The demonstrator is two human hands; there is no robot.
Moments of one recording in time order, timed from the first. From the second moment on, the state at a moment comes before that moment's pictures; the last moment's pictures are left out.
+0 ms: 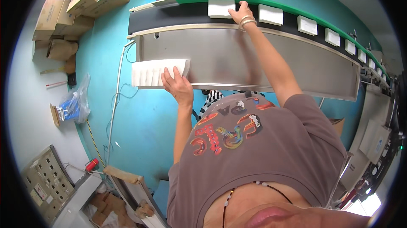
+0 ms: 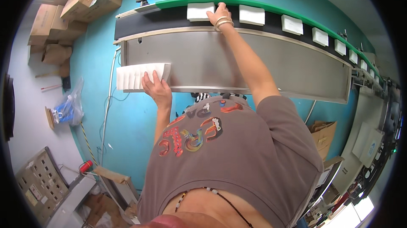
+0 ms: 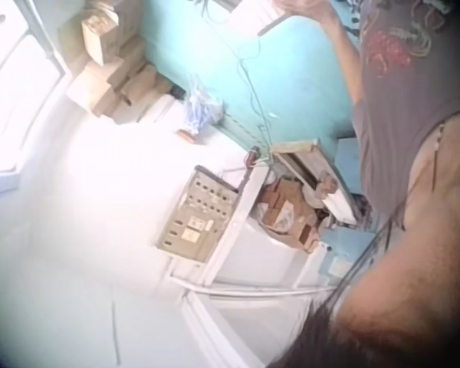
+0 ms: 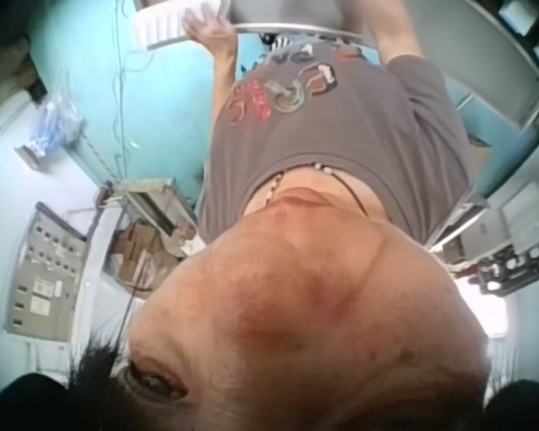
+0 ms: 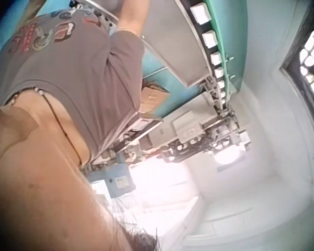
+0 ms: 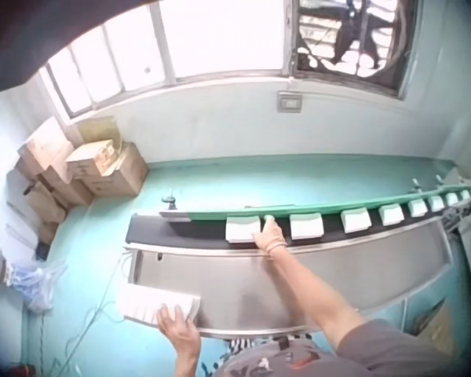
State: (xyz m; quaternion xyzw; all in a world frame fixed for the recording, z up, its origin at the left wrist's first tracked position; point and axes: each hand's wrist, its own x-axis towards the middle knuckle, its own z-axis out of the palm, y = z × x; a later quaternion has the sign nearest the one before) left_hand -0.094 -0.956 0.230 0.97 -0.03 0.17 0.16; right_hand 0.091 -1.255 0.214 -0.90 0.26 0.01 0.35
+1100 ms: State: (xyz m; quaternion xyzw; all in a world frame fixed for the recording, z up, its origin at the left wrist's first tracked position) left_hand -0.058 -0.913 0.188 0.96 -0.14 0.18 0.16; right_hand 0.050 -1.086 0.199 -0.80 0.16 0.32 0.48
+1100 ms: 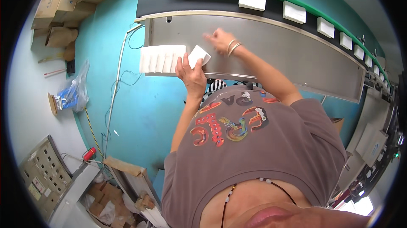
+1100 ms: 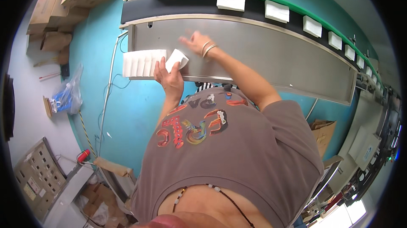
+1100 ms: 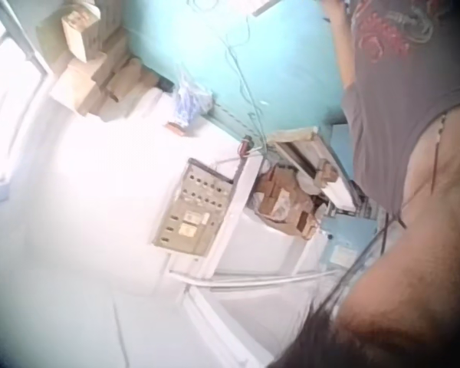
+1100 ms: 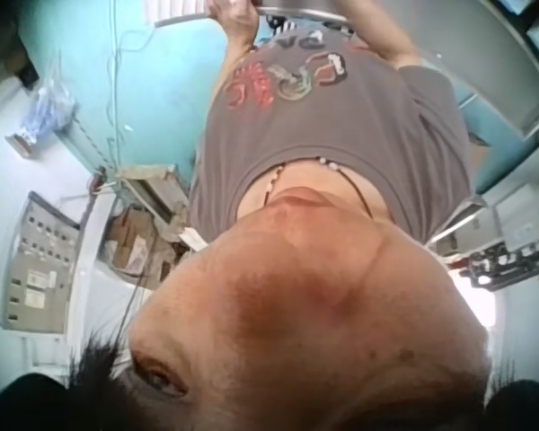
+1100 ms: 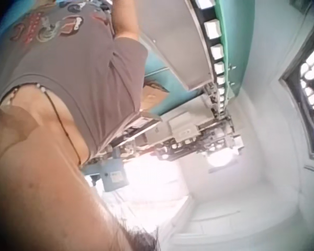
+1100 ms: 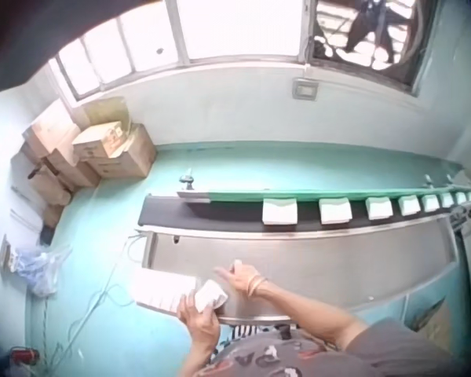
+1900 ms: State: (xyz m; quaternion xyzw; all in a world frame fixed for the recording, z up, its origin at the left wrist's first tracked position) left_hand -0.029 -0.877 0.157 0.96 -0.10 0.20 0.16; right_hand 0.085 -1.053 0.155 -0.75 0.13 0.36 0.53
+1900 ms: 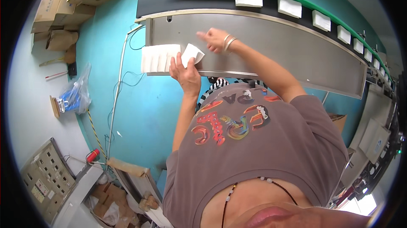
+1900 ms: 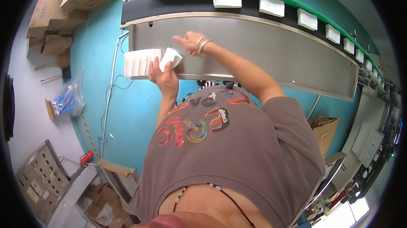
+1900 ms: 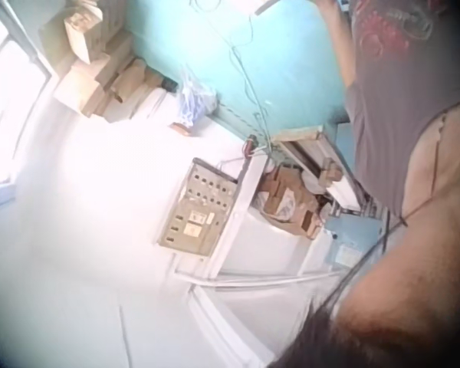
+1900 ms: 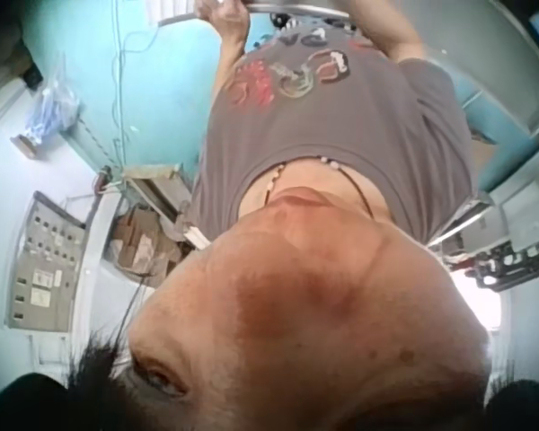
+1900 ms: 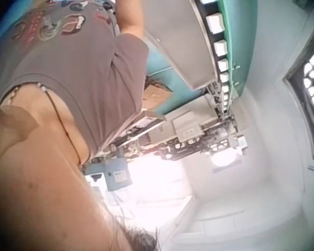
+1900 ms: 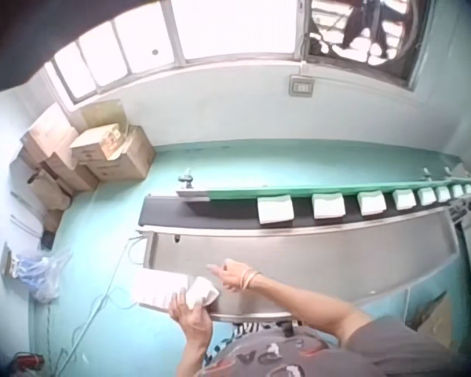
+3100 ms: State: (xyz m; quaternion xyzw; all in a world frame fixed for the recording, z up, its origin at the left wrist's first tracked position) left_hand 0.034 -0.799 0.106 0.98 -0.03 0.19 0.08; right_hand 0.126 -1.032 0.069 -0.72 0.03 0.34 0.61
